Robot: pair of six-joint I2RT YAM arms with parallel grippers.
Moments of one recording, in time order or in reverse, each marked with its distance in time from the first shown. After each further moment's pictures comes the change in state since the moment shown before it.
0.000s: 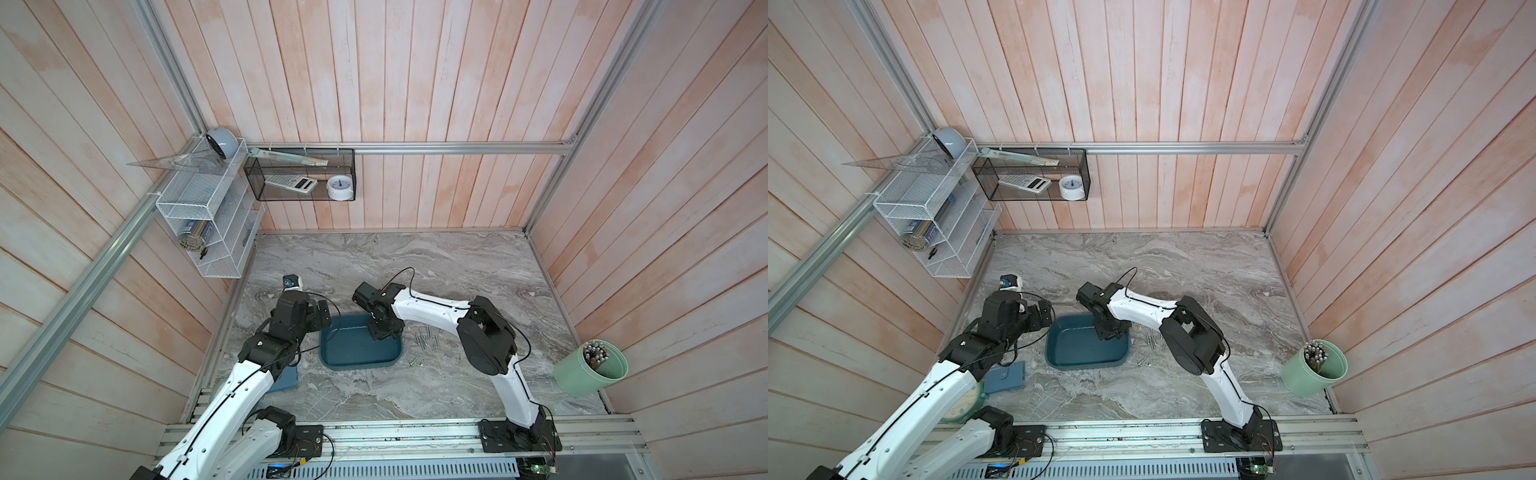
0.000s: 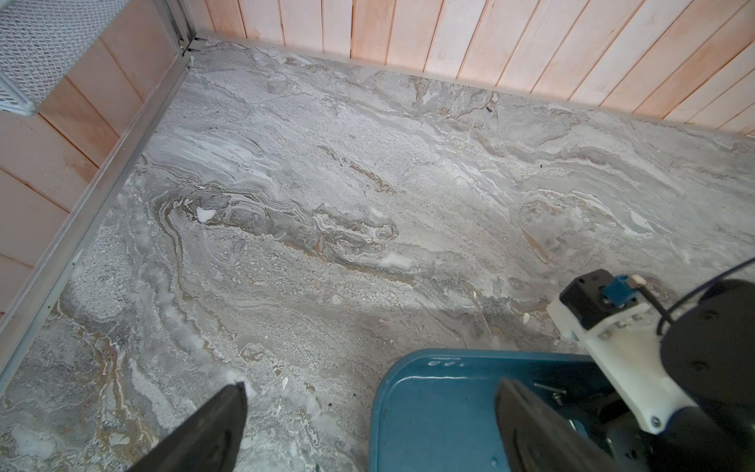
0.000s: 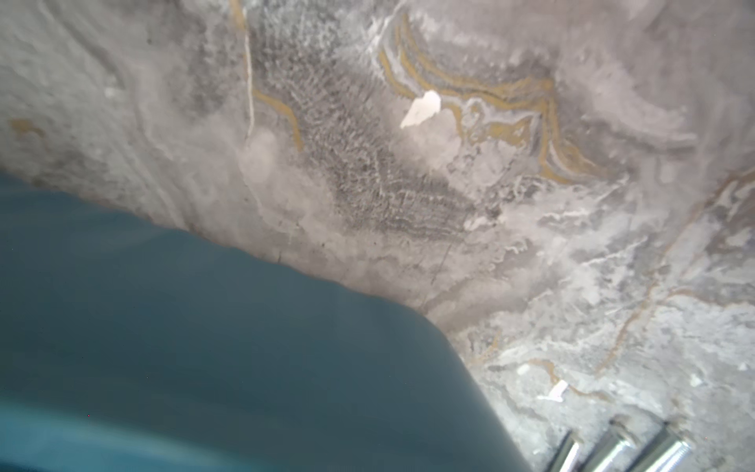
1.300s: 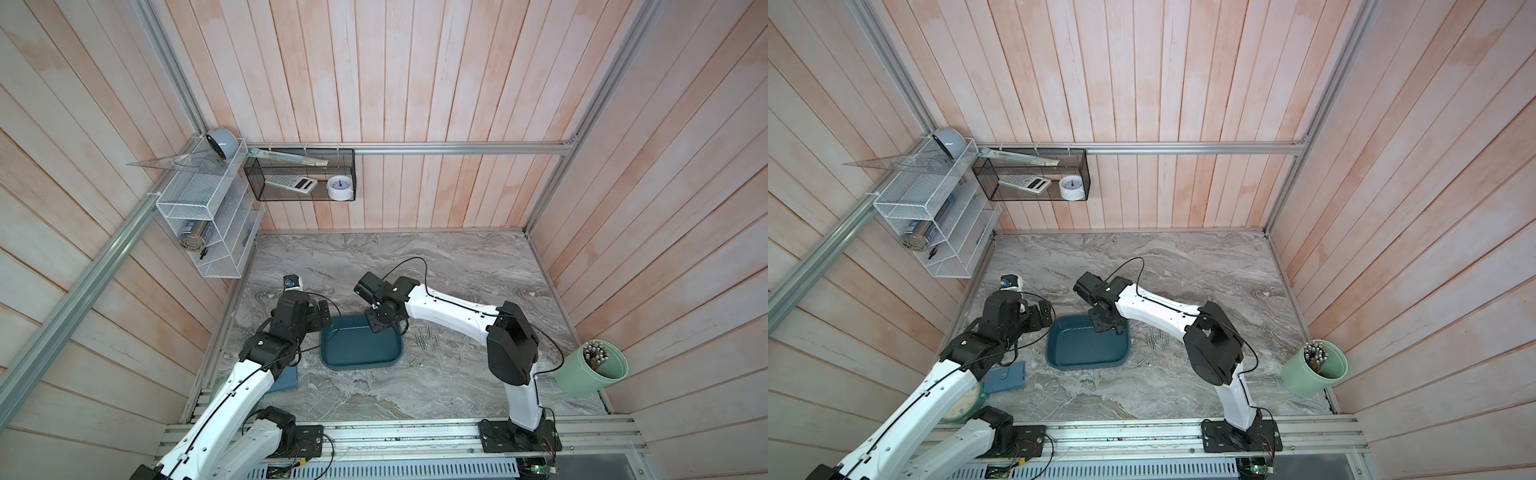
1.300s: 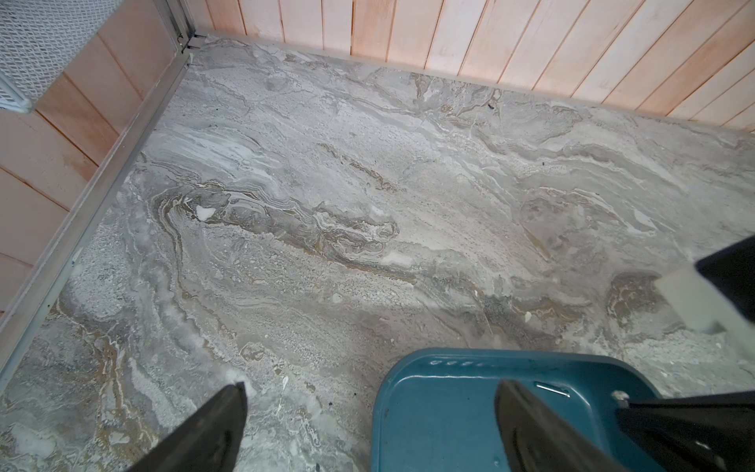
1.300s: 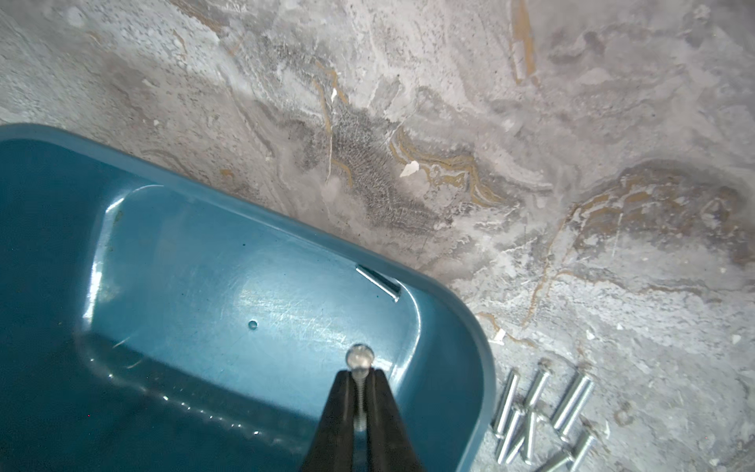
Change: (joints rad) left arm 0.000 0.006 0.000 0.000 0.000 0.000; right arm 0.022 -0.202 -0.032 0.020 0.039 -0.005
